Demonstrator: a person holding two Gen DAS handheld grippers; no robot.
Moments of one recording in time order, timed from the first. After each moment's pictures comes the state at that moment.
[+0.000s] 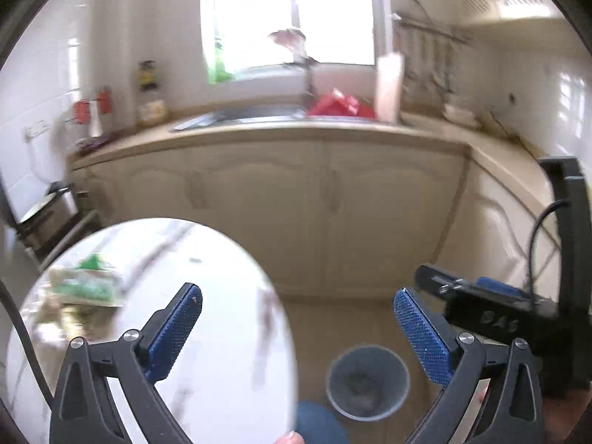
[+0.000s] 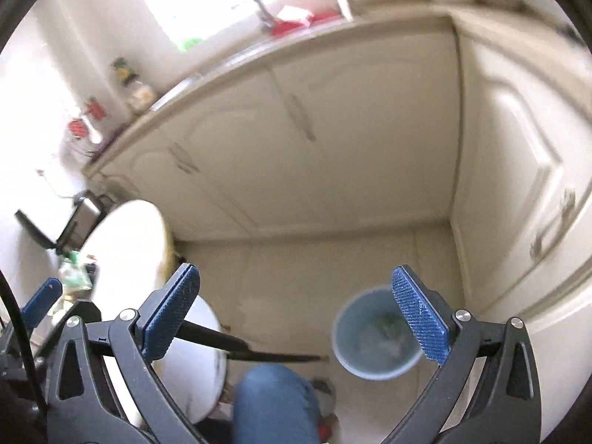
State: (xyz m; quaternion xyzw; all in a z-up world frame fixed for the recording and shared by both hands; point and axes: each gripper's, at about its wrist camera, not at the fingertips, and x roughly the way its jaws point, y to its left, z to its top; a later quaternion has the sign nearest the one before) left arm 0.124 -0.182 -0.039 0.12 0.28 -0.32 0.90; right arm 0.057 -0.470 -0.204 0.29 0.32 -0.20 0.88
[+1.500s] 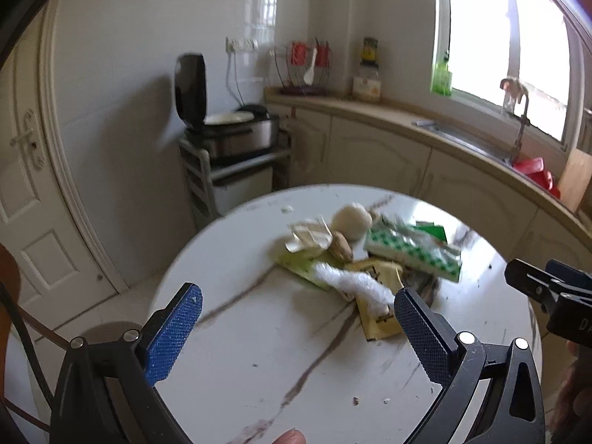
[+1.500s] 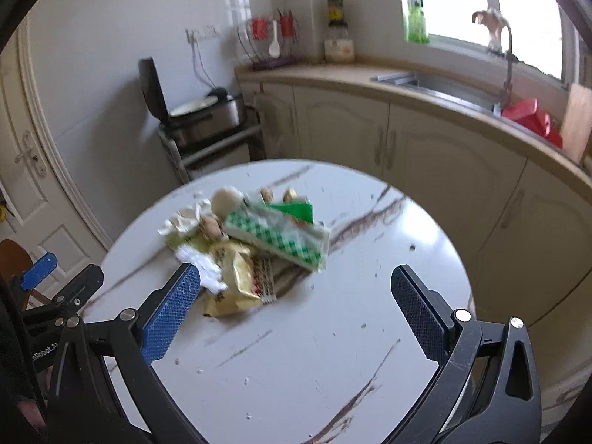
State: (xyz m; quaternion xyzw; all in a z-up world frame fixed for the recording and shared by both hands) left arm 0.090 0.082 0.000 -0.01 0.33 -0.05 0.94; right arm 0.226 -0.160 -0.132 0.05 0.36 0.02 0.93
